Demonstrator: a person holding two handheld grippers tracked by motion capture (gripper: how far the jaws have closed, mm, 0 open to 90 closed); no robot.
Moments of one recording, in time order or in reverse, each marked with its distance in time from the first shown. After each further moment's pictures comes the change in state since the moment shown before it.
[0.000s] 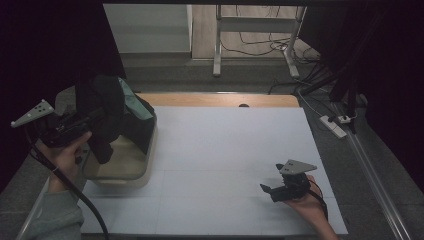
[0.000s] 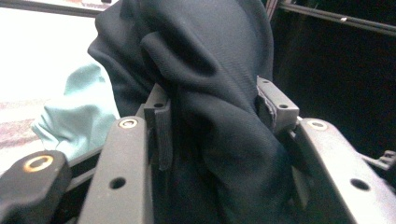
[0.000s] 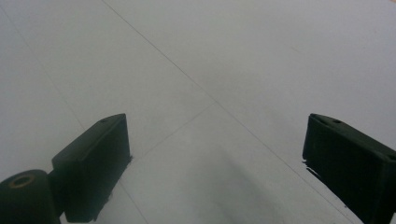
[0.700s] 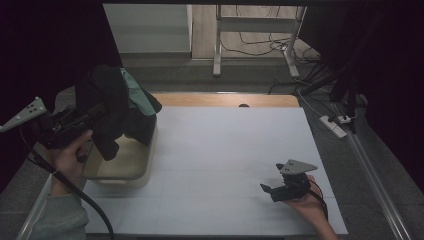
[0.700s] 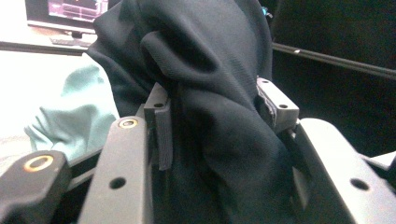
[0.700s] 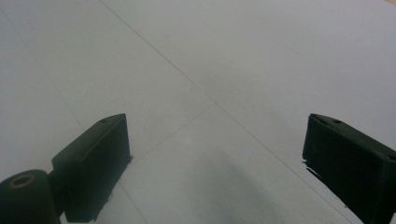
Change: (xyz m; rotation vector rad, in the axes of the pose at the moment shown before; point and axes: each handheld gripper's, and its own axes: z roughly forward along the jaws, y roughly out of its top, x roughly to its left) left arm -0.032 0.018 -0.007 -0.129 -0.114 0.017; right arm 0.000 0.000 -0.001 -0.006 -0.001 0.000
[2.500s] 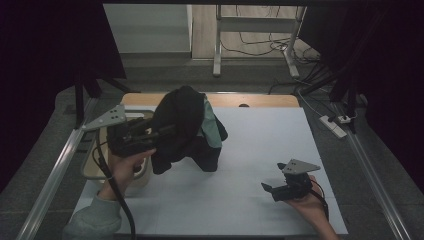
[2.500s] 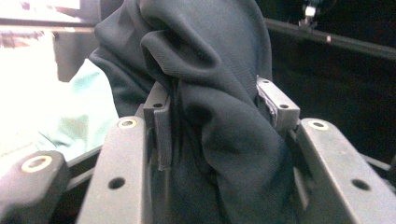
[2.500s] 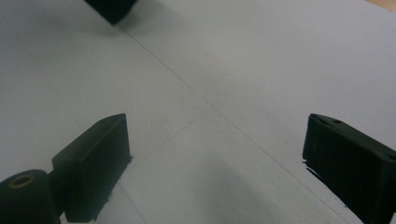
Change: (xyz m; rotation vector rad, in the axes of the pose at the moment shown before) left arm -0.098 -0.028 0.100 0.195 -0.377 0.052; right arm -0.002 0.000 -0.004 -0.023 -0.003 0.014
